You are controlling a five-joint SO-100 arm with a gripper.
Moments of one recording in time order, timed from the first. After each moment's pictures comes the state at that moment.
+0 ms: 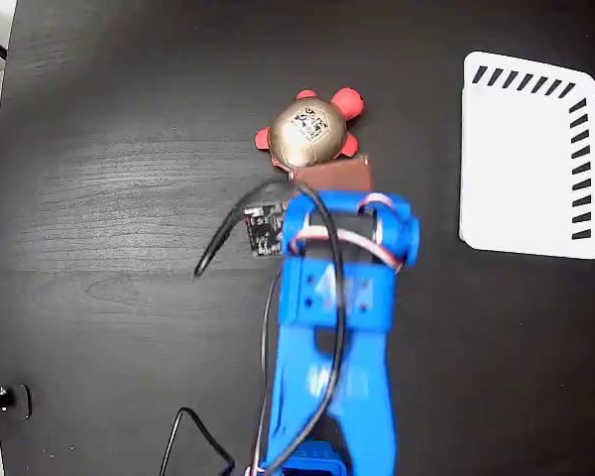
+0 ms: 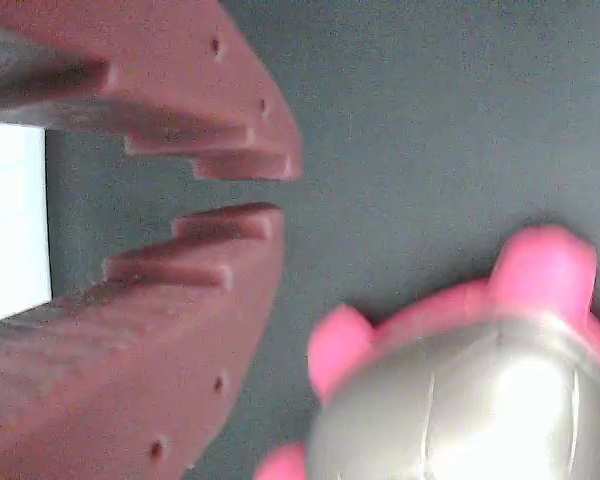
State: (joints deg) arm 6.7 83.5 92.7 64.7 -18.9
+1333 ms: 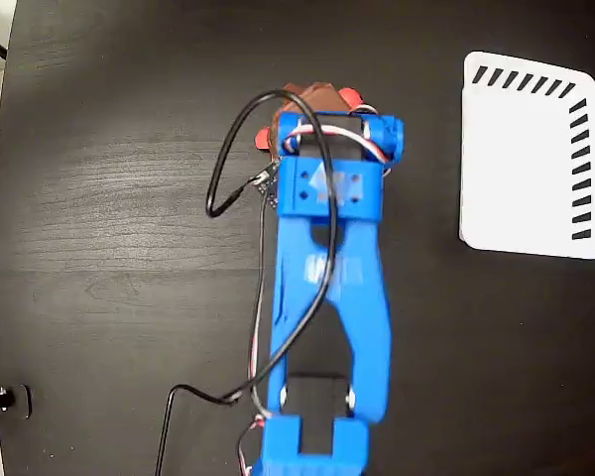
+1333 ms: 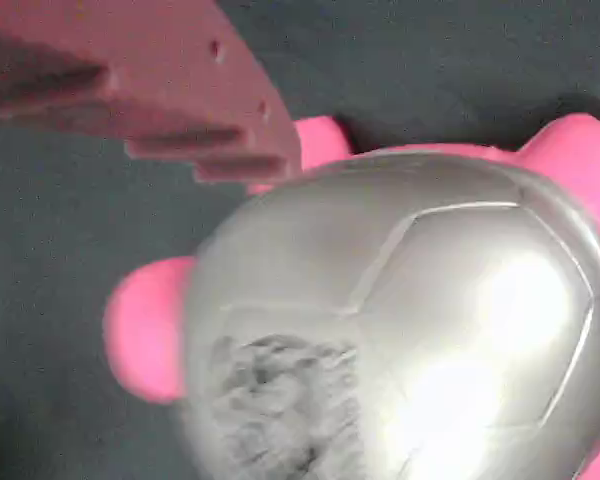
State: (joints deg) arm 5.1 55.8 62.4 71.3 -43.6
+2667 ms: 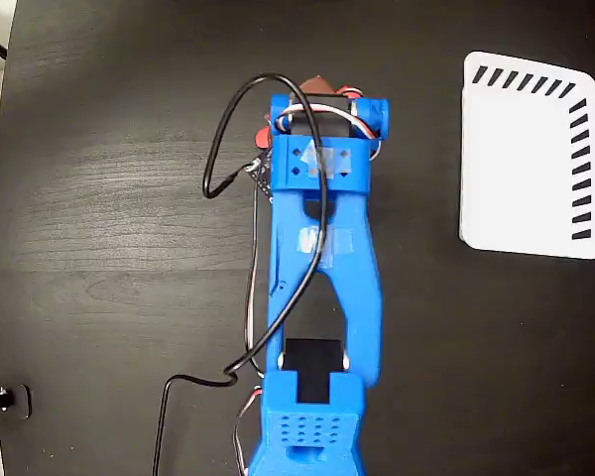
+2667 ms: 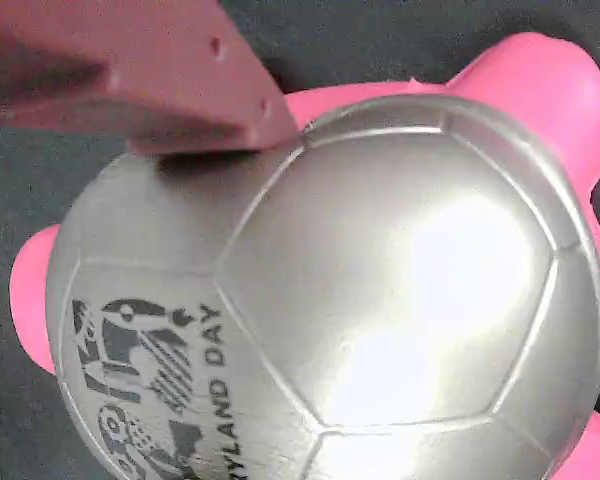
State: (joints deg) arm 4.0 45.2 51.0 75.0 -41.9
